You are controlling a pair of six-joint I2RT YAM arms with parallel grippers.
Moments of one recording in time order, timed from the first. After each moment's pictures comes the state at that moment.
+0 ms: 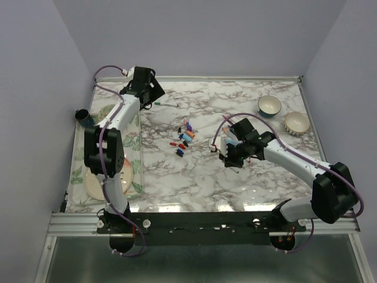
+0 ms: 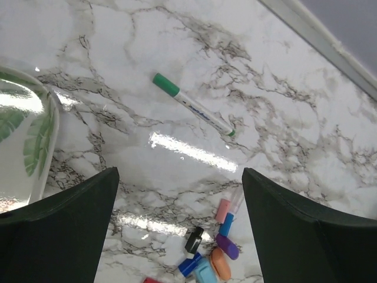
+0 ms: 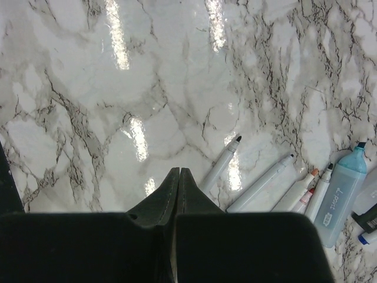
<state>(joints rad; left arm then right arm) -0.19 1.83 1.53 -0.40 -0.15 -0.73 0.57 1.40 0.91 -0.66 -0.46 -0.80</state>
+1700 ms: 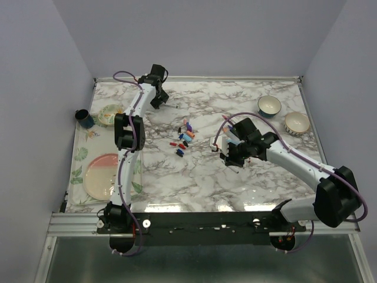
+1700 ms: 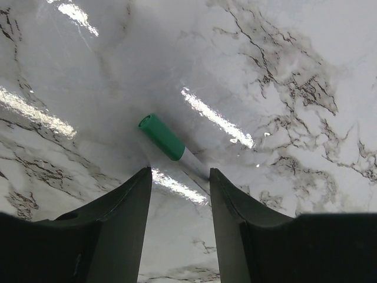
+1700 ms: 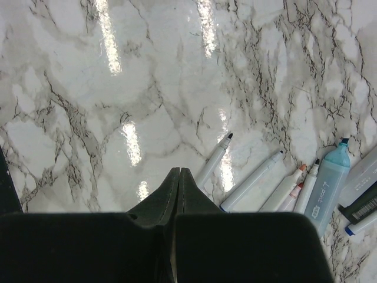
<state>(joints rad) -0.20 2.62 2.49 -0.96 -0.19 -0.94 0.56 1.36 0.91 -0.66 -0.45 -0.80</state>
